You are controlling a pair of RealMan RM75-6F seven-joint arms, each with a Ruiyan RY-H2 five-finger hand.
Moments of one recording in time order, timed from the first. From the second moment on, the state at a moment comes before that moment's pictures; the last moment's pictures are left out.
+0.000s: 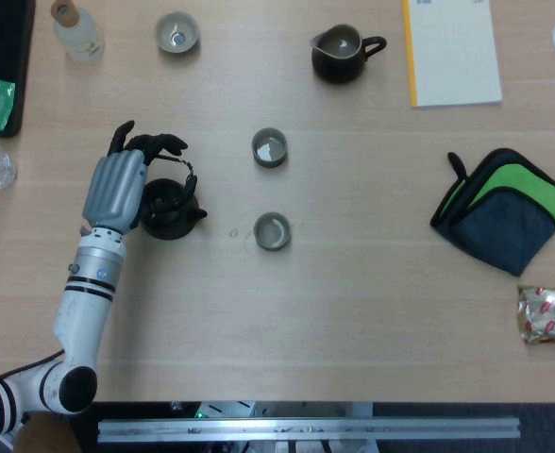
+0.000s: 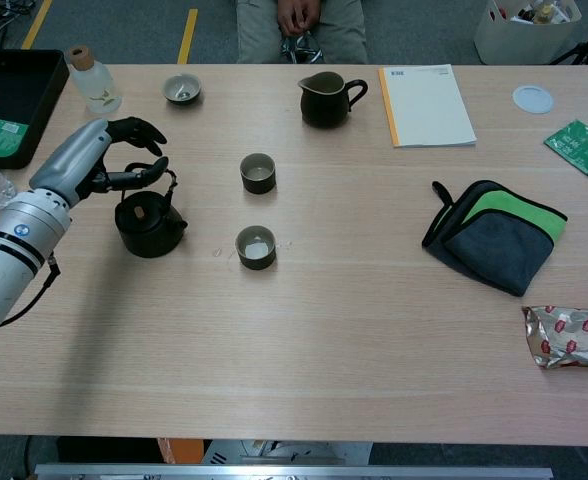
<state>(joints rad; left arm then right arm) -0.45 -1.67 -0.22 -1.45 1.21 1.14 0.00 0.15 -1.16 0.08 -1.41 -1.46 1.38 0.15</state>
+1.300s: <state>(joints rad) -0.18 -1.36 -0.04 -1.66 1.41 1.51 0.18 0.10 -1.14 0.07 -1.41 -1.46 1.43 0.20</state>
